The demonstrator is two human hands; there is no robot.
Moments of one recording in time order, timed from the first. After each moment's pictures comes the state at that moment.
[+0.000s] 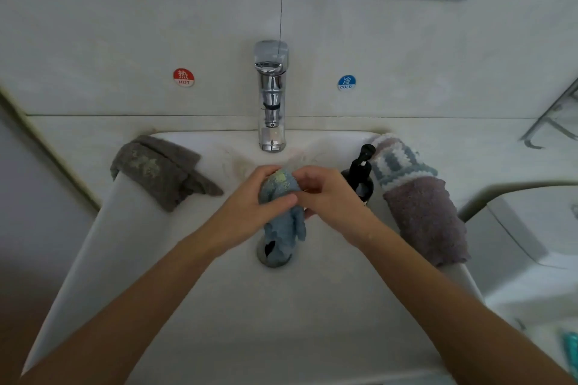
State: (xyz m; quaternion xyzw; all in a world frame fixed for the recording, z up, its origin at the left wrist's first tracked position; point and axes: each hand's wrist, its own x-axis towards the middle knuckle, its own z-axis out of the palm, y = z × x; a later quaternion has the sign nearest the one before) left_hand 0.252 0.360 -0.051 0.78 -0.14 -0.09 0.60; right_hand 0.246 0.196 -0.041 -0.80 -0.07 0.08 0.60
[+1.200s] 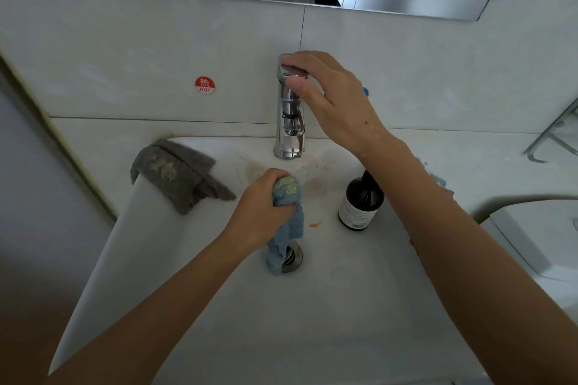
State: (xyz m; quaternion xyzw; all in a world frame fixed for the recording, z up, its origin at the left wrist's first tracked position) left_hand 0.259 0.365 -0.060 0.82 -0.15 0.01 0.55; right_hand 0.317 0.217 0.055 -0.88 -0.26 -0.24 0.32
